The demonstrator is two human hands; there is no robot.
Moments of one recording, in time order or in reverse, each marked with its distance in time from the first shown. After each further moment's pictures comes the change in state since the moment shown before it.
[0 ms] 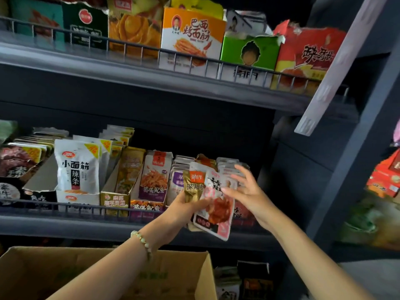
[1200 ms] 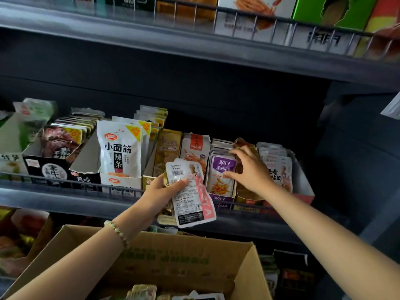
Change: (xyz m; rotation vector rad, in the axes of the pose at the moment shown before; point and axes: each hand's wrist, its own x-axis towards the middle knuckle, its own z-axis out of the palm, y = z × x) left_hand -0.016 -0.017 -0.131 -0.063 0.267 -0.006; right_hand 0.087 0.007 0.088 -0.924 0.100 -0.360
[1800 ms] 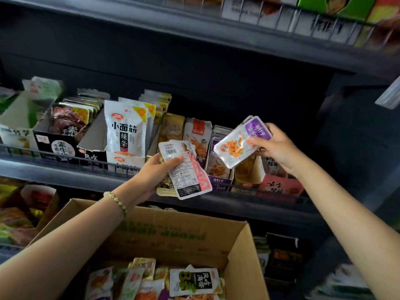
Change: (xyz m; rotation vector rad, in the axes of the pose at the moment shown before) left_hand -0.017 0.011 -0.004 -0.031 0.041 0.003; right_hand -0.017 -0.001 -0.068 0.909 -0.043 0.352
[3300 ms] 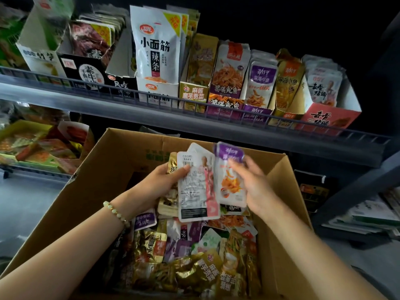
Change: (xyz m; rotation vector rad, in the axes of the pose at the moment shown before) left_hand -0.093 -0.121 -0.070 0.029 -0.132 -0.358; right_hand -0.177 0.100 0.160 0.519 -0.091 0.495
